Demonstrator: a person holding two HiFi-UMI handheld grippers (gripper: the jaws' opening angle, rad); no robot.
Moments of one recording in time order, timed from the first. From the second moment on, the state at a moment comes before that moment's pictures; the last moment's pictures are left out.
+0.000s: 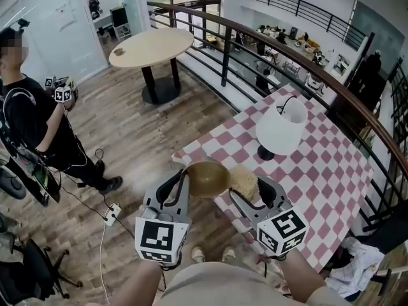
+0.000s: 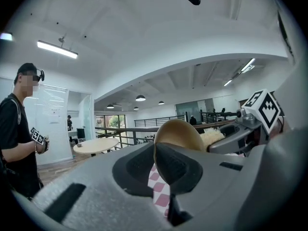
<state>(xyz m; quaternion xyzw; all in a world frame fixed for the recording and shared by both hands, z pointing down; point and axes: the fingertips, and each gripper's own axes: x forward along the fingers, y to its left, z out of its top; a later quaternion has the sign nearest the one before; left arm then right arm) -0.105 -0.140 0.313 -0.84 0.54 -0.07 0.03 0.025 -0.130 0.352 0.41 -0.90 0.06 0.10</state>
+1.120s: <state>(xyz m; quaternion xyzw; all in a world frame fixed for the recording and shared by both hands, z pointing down) -0.029 -0.112 0.351 -0.86 0.44 -0.21 0.14 -0.033 -0.121 0.305 0.31 -0.93 -0.05 0.18</state>
